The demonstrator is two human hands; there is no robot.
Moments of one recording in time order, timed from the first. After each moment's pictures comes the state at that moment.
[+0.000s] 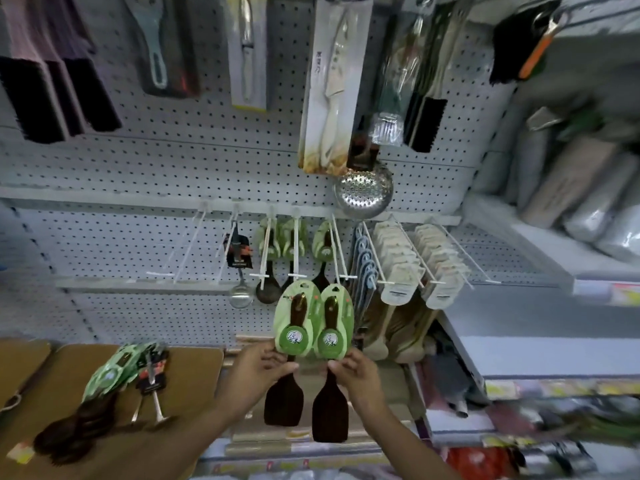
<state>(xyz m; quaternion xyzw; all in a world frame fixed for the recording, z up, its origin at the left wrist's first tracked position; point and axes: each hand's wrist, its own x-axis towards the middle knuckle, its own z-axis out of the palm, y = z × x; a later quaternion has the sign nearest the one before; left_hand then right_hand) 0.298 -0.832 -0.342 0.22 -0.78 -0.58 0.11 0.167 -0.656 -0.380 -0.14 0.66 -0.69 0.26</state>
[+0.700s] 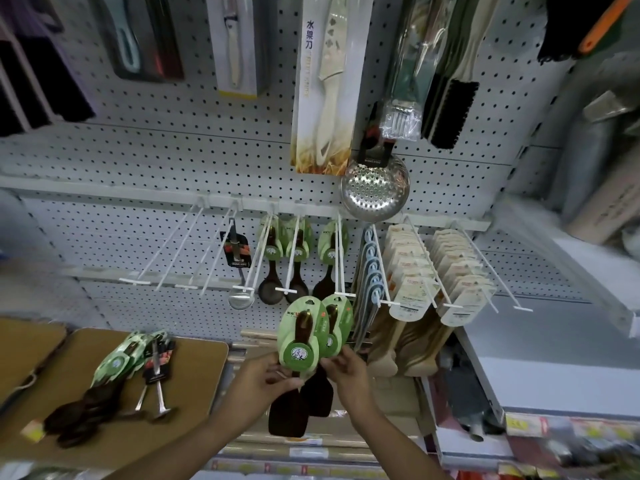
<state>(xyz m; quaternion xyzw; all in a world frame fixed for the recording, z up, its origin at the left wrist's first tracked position) 0.259 -0.818 -0.348 0.23 -0.76 -0.60 0.10 0.112 -0.684 -0.405 -0.16 0.65 -0.68 0.29</state>
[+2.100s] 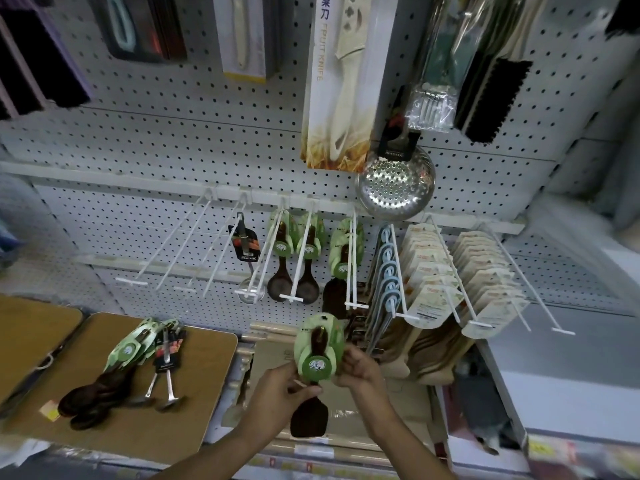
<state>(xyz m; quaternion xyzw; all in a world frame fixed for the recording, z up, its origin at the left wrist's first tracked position) 0.226 -0.810 -0.392 0.30 -0.77 -0.55 0.10 0.097 -0.684 -0.372 -0.21 0.63 -0.65 0.37</state>
